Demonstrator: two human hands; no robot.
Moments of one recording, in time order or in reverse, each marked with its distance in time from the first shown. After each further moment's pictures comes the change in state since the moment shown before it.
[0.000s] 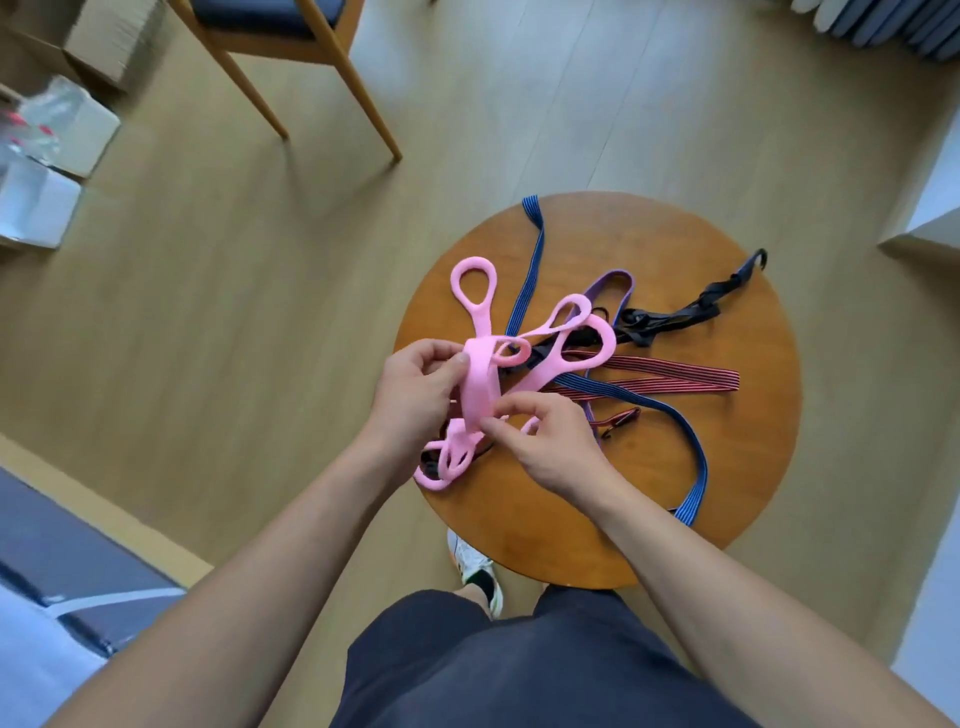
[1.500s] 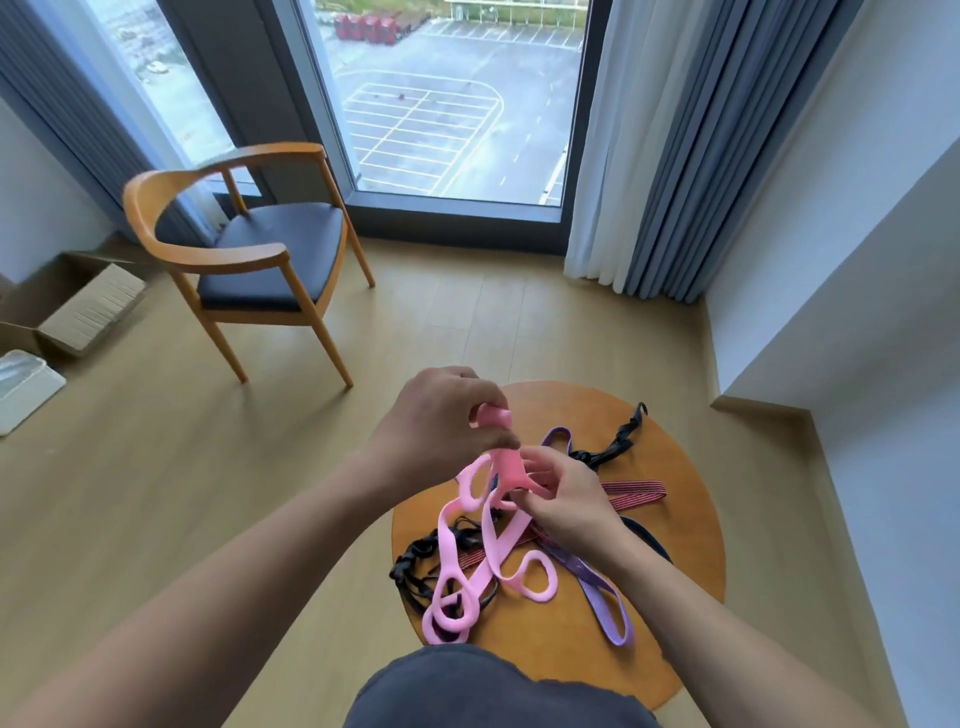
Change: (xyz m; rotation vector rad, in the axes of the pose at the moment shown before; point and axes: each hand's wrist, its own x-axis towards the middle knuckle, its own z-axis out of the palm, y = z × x) left_hand -0.068 0.128 -0.089 0.750 -0.215 1.210; right_hand -0.058 -0.100 0.005 0.043 0.295 -0.163
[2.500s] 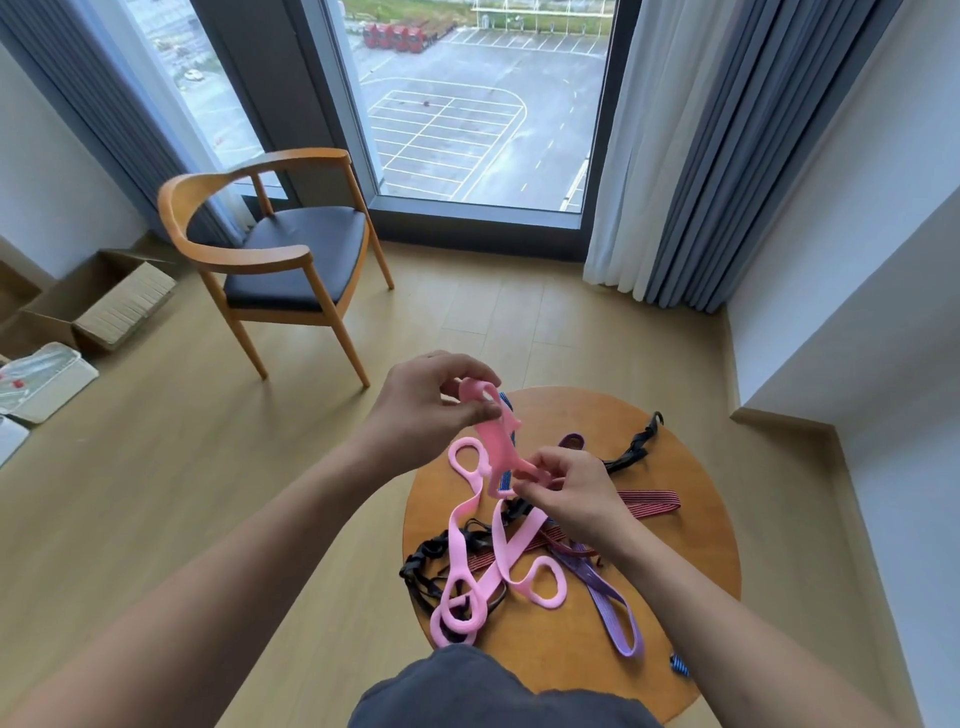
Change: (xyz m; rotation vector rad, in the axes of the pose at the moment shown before) left_hand -0.003 -0.016 -0.015 -0.310 0.083 -0.244; right_hand 0.013 -0.011 -0.003 -0.144 -0.014 -0.049
